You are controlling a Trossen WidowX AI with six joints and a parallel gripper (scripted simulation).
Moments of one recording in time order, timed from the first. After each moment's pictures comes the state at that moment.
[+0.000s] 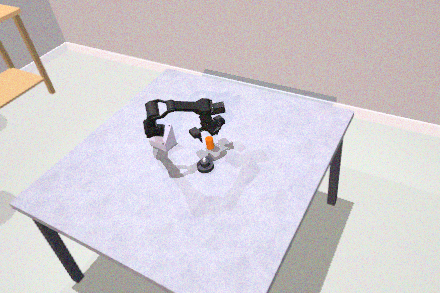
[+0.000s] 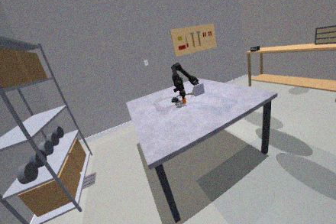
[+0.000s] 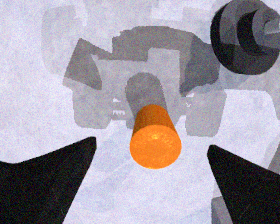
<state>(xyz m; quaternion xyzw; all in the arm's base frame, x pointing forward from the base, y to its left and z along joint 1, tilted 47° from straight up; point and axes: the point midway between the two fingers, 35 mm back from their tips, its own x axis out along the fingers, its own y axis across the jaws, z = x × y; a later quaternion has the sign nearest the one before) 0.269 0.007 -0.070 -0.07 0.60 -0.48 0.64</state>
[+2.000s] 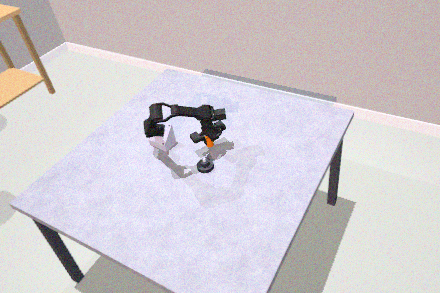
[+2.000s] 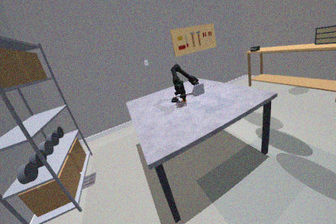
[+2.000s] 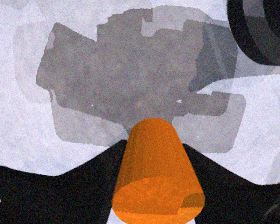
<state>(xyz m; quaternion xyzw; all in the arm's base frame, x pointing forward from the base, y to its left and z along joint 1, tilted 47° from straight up) 0.259 -0.017 -0.097 -0.05 0.59 -0.49 0.64</state>
